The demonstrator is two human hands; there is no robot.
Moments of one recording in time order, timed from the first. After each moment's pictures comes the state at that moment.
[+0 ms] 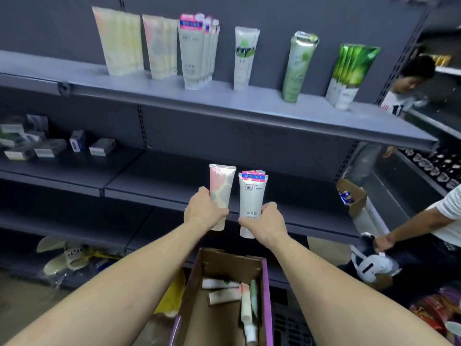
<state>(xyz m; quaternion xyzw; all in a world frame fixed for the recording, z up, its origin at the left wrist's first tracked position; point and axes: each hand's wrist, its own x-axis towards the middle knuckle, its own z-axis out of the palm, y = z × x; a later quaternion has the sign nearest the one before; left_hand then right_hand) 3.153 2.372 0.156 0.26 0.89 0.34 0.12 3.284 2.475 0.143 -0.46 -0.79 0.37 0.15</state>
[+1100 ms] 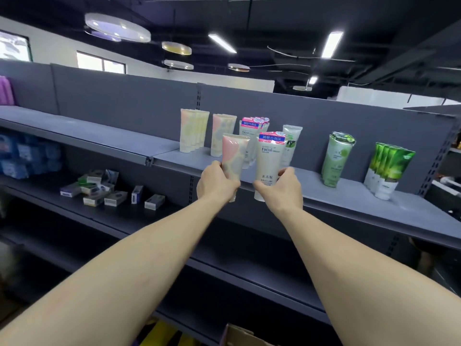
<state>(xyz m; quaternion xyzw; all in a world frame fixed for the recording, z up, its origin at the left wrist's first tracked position) 3.056 2.333 0.353 0.21 0.84 0.48 -0.12 3.155 2.449 0.354 -0.33 -0.82 0.29 0.37</state>
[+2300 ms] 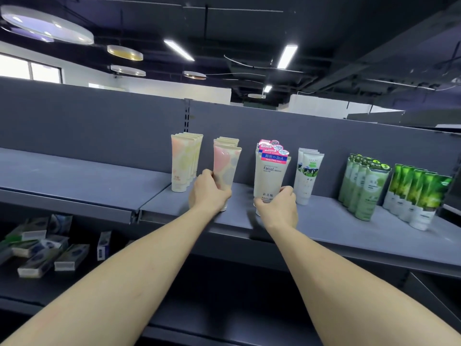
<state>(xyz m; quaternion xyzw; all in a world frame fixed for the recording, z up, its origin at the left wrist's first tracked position) 2.836 2.377 0.371 0.30 0.81 0.49 -0.06 2.968 2.472 0.358 -0.48 -0.75 0.24 0.40</state>
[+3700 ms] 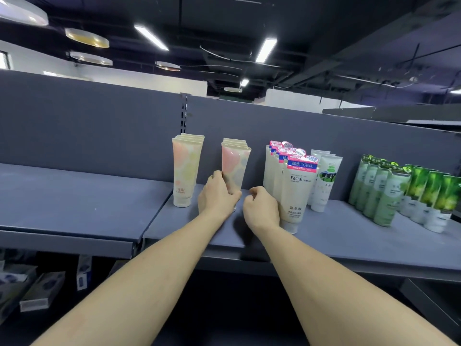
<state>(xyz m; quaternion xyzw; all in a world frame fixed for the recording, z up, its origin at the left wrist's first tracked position) 2.762 2.417 0.364 0.39 0.80 0.46 -0.06 2.859 2.470 0.356 -0.45 -0.77 0.25 0.37</state>
